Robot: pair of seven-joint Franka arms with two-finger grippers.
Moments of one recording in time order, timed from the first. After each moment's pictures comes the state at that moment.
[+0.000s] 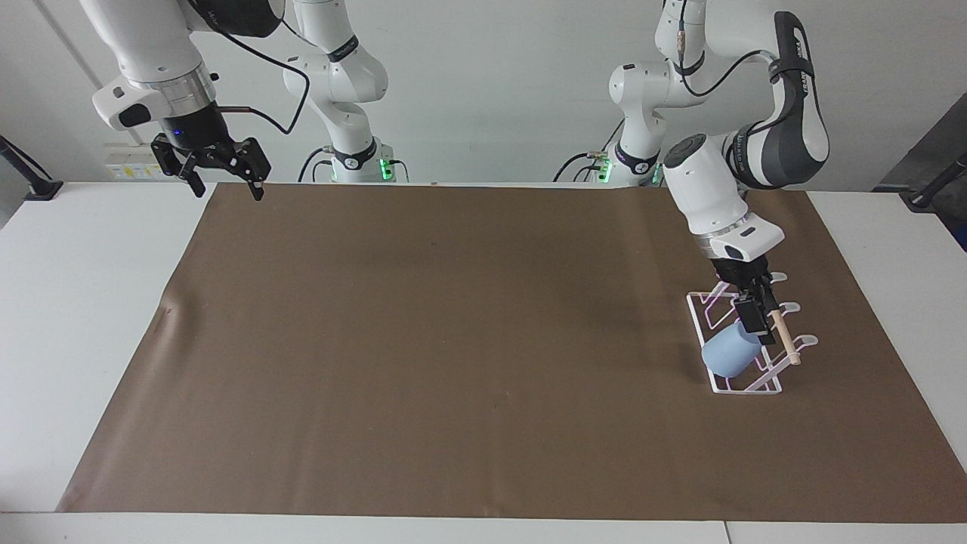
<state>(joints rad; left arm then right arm) -0.05 0.08 -0.12 -2.03 1.04 2.41 -1.99 -0.07 -0.09 -0.01 -1.68 -0.03 1.63 0.00</state>
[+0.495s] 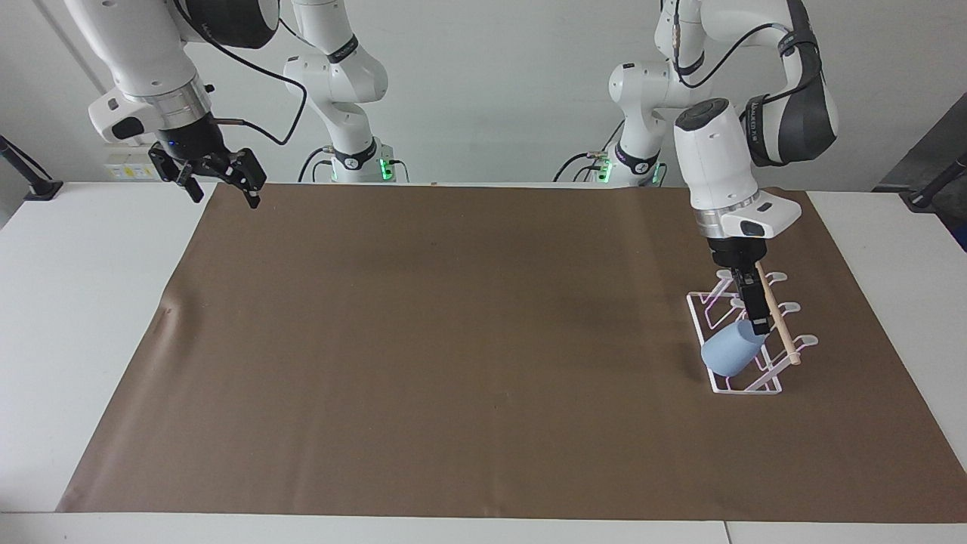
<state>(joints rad) -0.10 0.06 -0.13 -1.91 0.69 2.31 -1.99 -0.07 -0.07 -0.01 -1.67 -0.03 1.62 0.04</state>
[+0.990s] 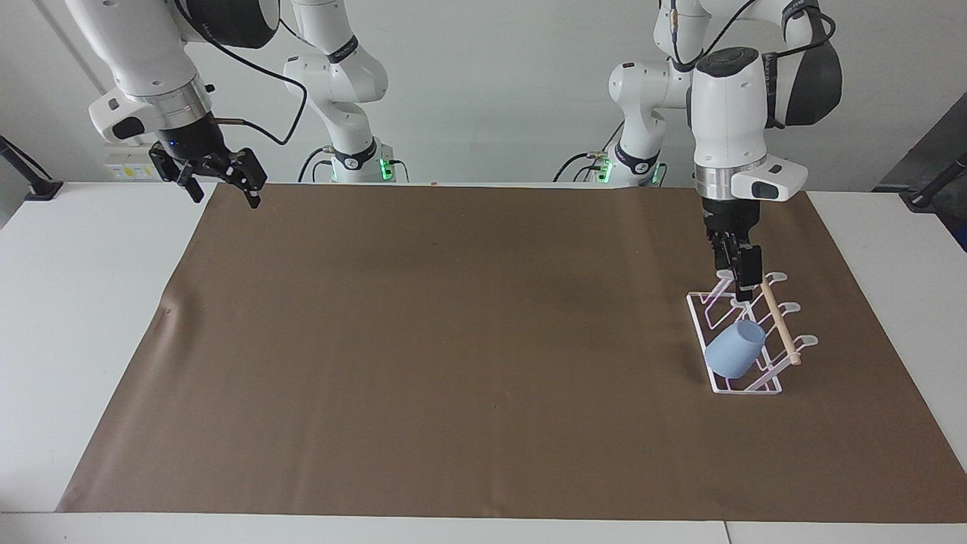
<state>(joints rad) -0.13 -0.04 -0.14 -1.89 0.40 2.14 -1.92 -0.05 -0.07 -0.03 -1.67 -0.03 1.62 0.04</state>
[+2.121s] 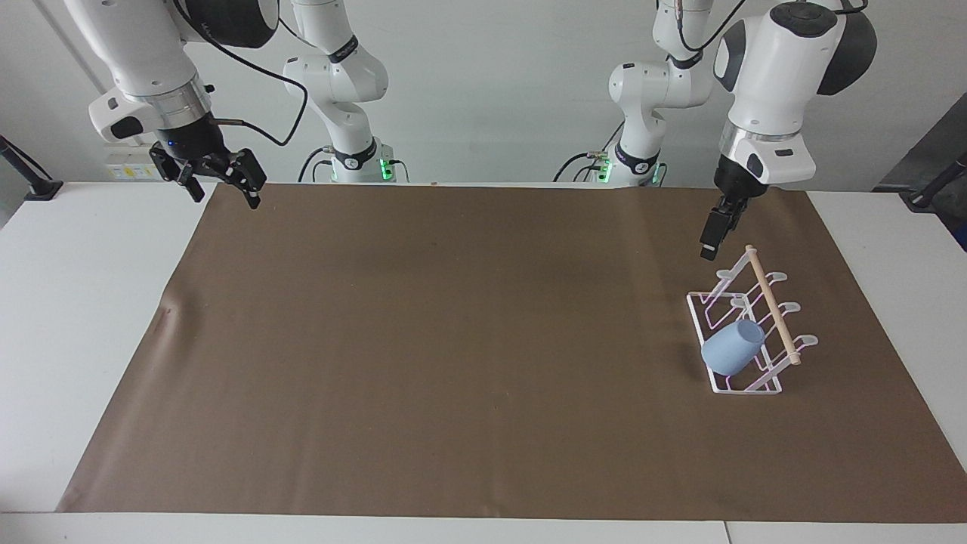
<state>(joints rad) -0.07 -0.10 -0.11 -1.85 0.07 1.91 -0.90 -0.02 -0.07 -0.06 -1.67 -0.03 1.62 0.07</state>
